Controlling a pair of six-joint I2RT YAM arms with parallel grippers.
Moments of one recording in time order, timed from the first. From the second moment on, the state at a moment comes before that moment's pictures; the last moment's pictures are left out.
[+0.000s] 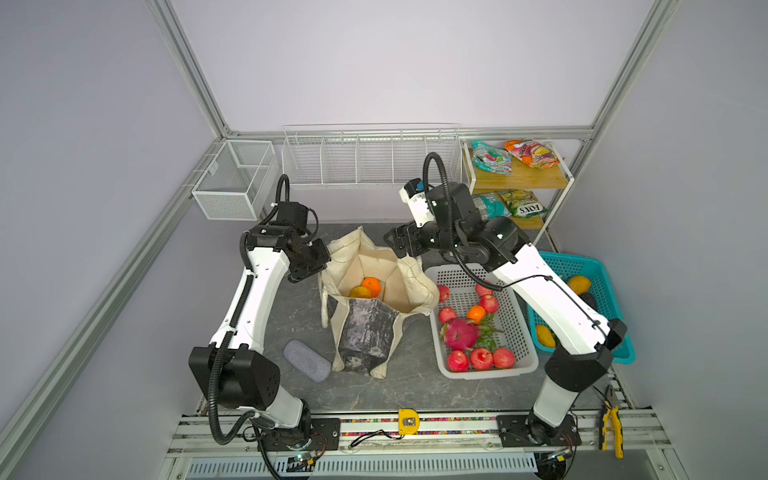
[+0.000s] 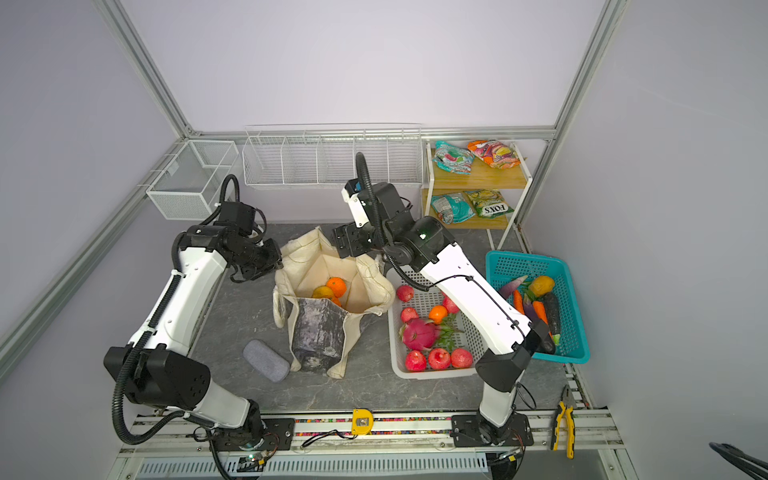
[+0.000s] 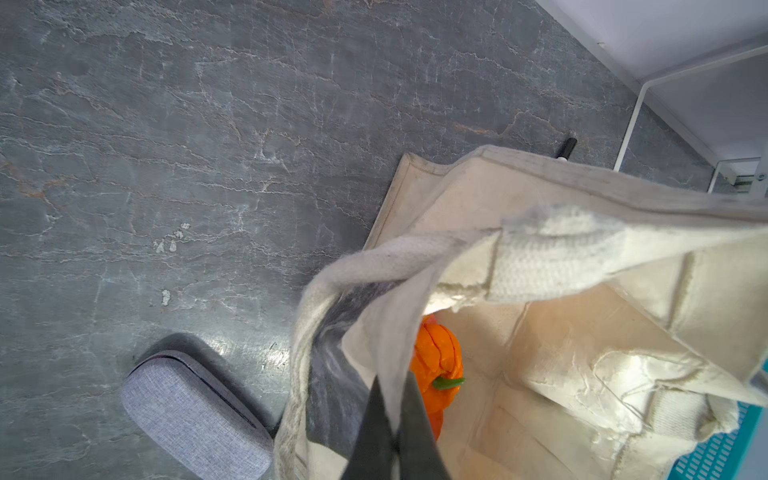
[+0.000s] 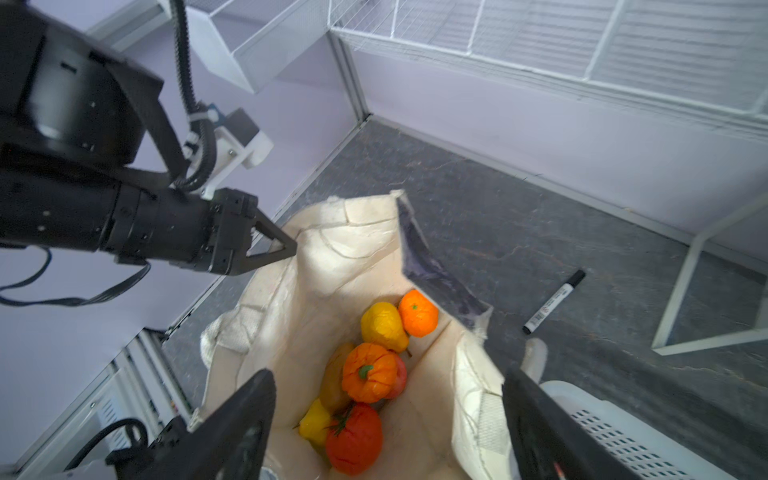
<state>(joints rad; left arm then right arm) -0.14 1.56 1.66 -1.19 0.17 -0.52 0.80 1.74 2.13 -0.91 0.04 0.26</state>
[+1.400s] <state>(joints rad) -0.14 1.58 1.66 -1.17 0.20 -0.52 -0.12 1.66 1.94 -0.48 -0.20 1.04</state>
